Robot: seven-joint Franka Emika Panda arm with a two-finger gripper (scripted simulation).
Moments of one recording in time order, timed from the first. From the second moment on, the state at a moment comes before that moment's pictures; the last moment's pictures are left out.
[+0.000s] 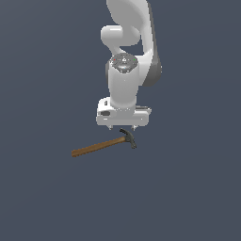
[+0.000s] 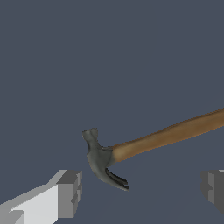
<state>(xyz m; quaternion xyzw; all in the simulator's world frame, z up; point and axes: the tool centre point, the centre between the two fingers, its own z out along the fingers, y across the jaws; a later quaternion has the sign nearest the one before) 0.000 0.008 0.174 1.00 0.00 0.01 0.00</state>
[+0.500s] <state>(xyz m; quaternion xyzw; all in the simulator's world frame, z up) 0.000 -0.010 0.183 1.00 -0.01 0.01 0.00</state>
